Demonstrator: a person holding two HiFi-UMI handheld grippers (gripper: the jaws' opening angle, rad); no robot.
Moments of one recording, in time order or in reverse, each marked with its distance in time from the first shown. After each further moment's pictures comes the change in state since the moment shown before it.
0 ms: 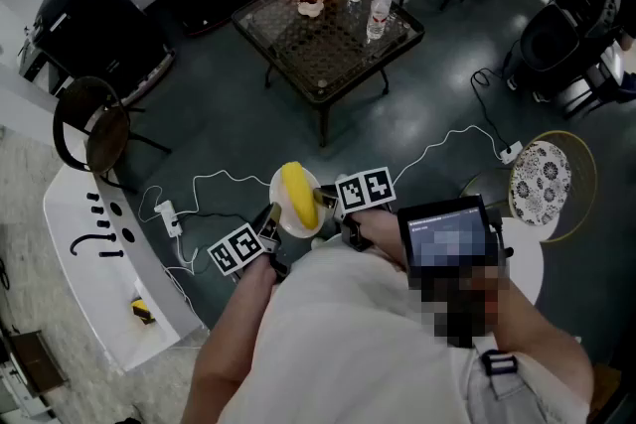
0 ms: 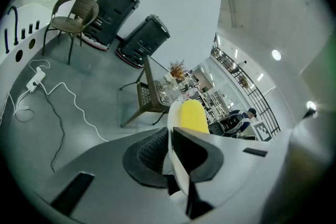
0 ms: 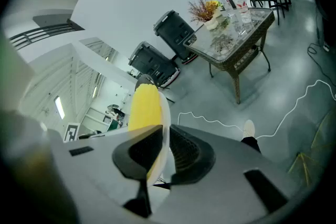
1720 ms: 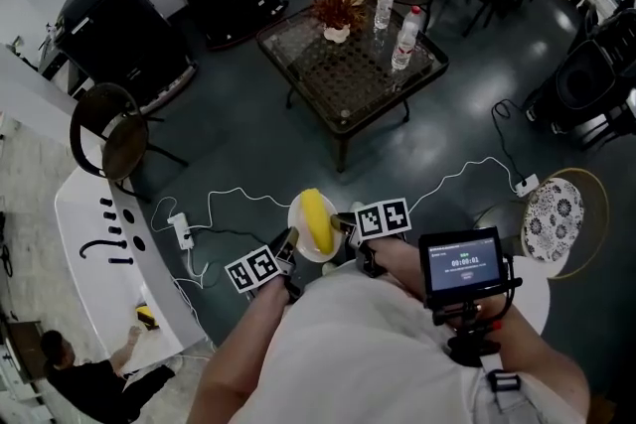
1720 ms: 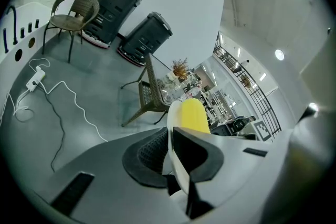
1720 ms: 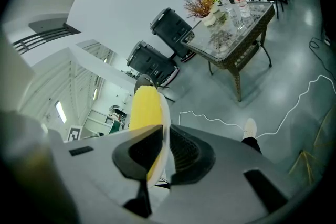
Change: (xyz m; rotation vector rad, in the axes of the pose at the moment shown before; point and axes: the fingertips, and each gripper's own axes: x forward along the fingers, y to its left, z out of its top) left arm 0.025 0.008 0.009 -0.016 0.016 0.023; right arm 0.013 -0.017 0.020 0.038 0.026 0.024
